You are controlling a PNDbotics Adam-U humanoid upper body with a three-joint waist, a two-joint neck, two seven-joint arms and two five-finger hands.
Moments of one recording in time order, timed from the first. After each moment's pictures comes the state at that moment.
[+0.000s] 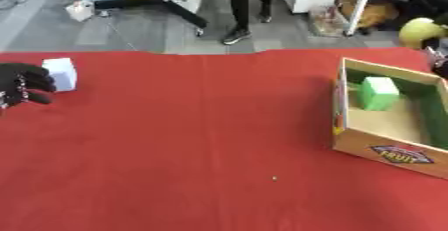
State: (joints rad) left arm -0.34 0.58 0.05 -1.67 0.29 0.08 -0.43; right arm -0.50 -0.81 0.03 -1.30 0.73 -0.17 -0.34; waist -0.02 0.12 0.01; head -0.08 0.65
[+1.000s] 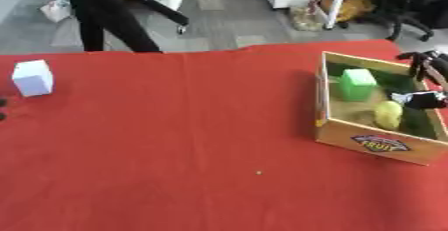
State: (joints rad) left arm -0.26 0.47 0.12 -1.78 0.27 0.11 -0.39; right arm -0.59 -0.79 0.02 -0.85 0.81 -0.36 -0.16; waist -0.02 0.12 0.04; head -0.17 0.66
